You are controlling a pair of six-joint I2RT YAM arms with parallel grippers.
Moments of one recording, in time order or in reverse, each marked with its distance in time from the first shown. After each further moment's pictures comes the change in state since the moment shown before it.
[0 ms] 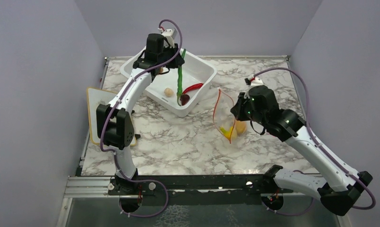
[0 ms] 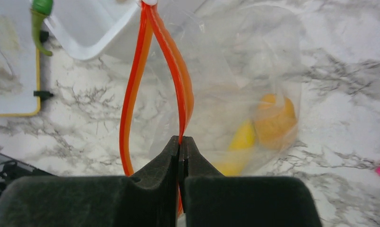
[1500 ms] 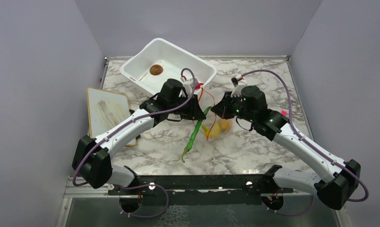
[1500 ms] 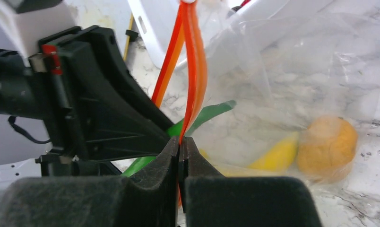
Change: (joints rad) left arm -0.354 -0.552 -0.749 0.065 0.233 -0.331; right arm 0.000 0.102 -0.196 0.436 -0.330 0.077
